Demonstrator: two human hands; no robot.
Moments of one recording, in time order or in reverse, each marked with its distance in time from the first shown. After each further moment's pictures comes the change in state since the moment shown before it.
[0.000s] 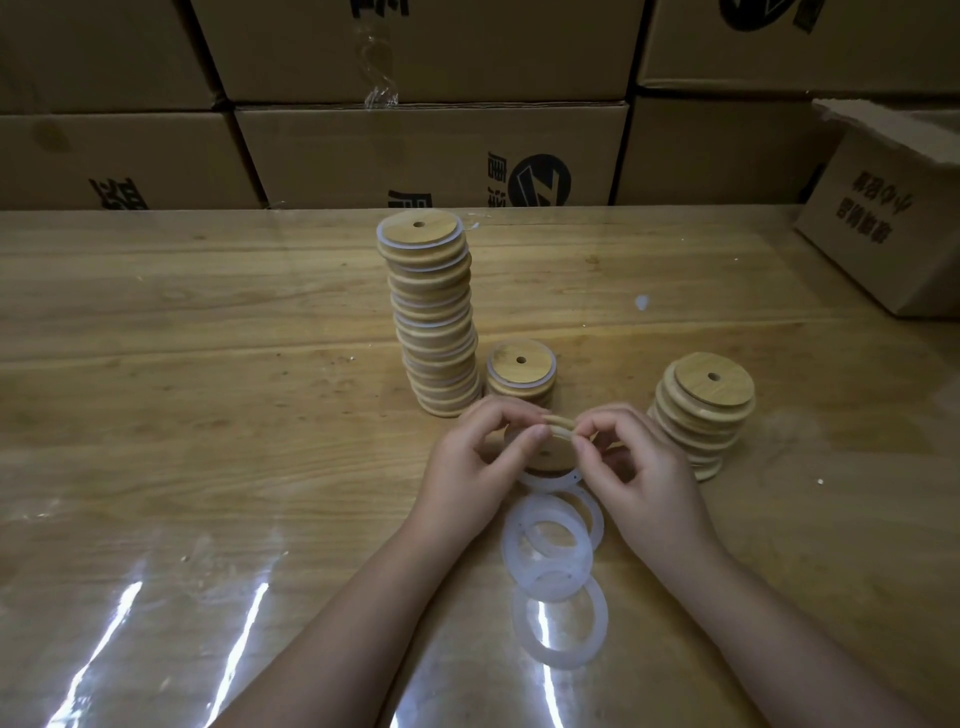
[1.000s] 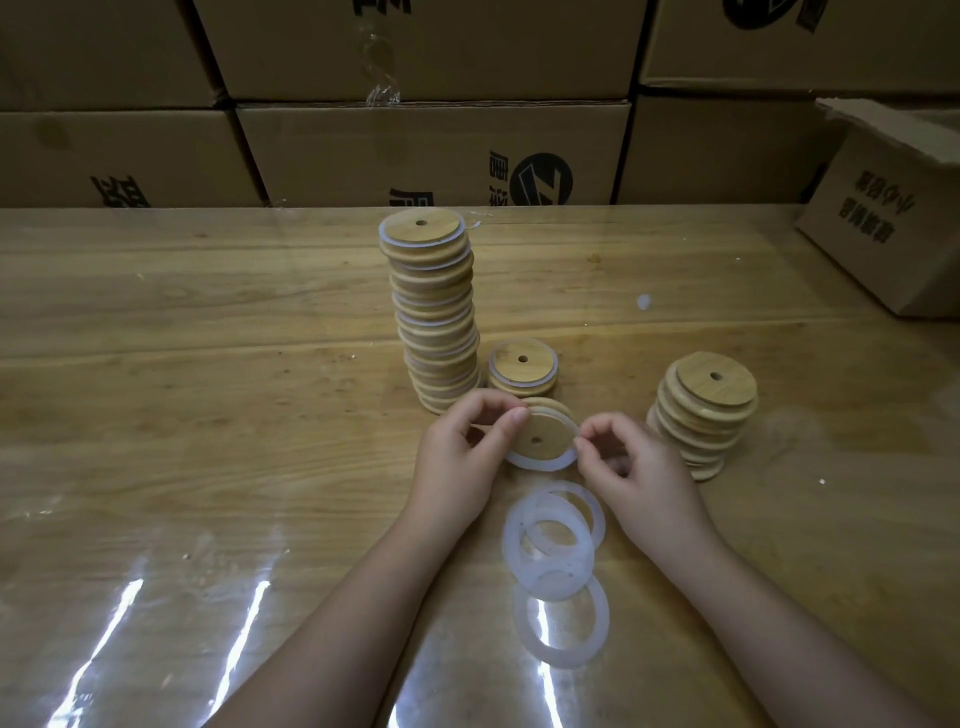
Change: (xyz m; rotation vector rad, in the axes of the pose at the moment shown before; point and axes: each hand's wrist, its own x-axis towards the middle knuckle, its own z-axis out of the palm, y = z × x) left_hand 0.004 0.000 -0.004 -0.074 0.080 -0.211; right_hand -0.001 0.011 0.002 0.004 -0.078 0.258
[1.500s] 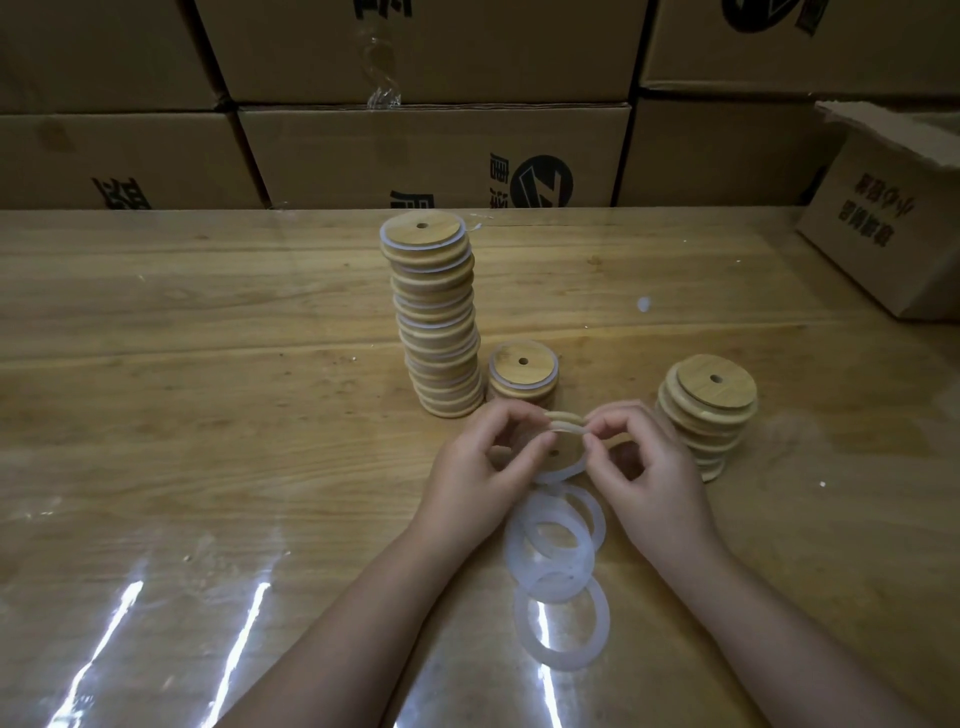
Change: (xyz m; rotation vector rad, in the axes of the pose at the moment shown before) left_hand -0.006 -0.001 0.006 0.123 -0.100 0.170; right_hand -0.001 -0.008 -0.003 -0.035 0.134 -0.245
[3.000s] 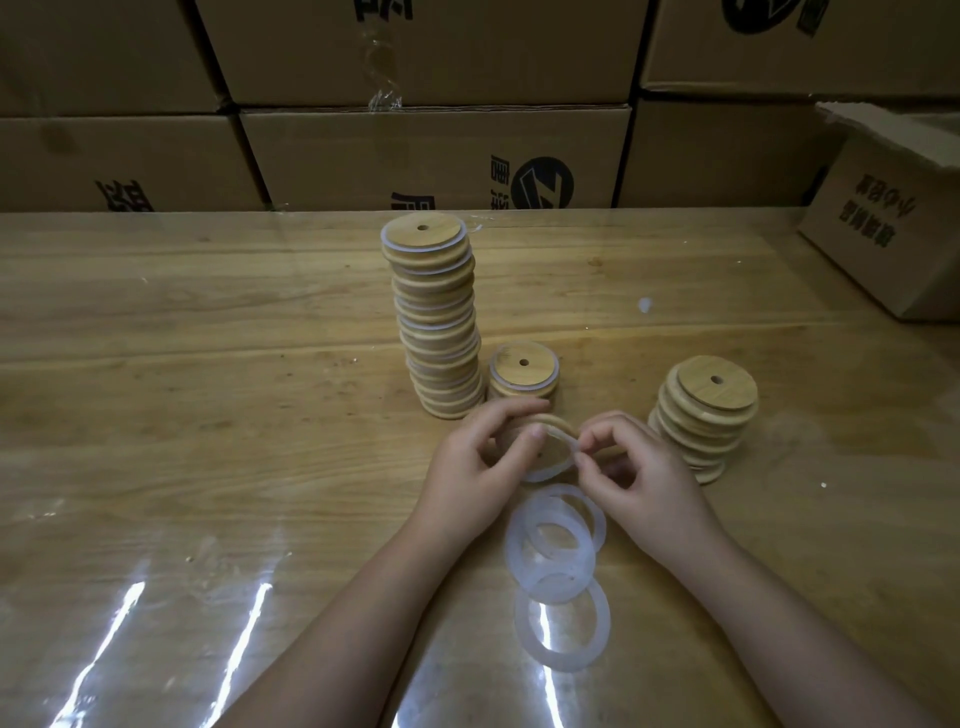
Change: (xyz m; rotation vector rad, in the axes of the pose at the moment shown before) left_hand 0.002 0.003 -0.004 -0.080 -0.019 -0.086; right_hand 0.001 0.004 -0.004 0.075 -0.204 0.062
